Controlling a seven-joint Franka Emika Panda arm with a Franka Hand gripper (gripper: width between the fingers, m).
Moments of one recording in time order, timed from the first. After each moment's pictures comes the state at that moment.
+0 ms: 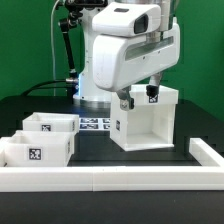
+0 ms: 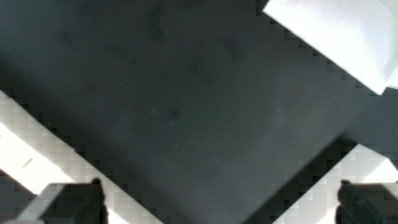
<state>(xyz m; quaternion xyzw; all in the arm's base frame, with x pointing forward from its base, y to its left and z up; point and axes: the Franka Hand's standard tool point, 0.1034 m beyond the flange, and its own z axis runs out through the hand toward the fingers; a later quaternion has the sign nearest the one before) 0.583 0.025 0.115 -0.91 -0.41 0.06 0.05</state>
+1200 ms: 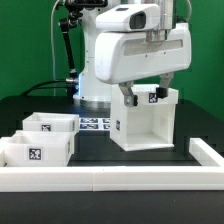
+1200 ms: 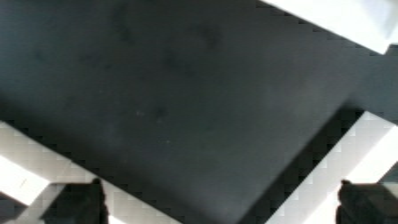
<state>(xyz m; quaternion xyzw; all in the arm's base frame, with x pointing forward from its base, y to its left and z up) 0.566 0.041 0.113 -0.96 -0.27 0.02 0.03</state>
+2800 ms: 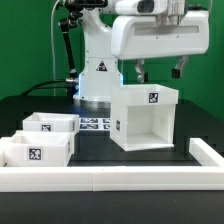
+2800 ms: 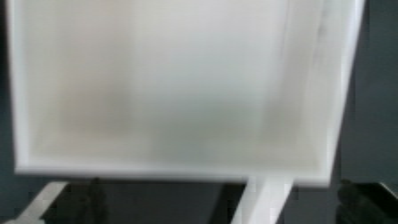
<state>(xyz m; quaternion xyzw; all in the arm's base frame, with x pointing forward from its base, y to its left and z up) 0.473 0.084 0.136 -0.98 -0.17 0.03 0.02</state>
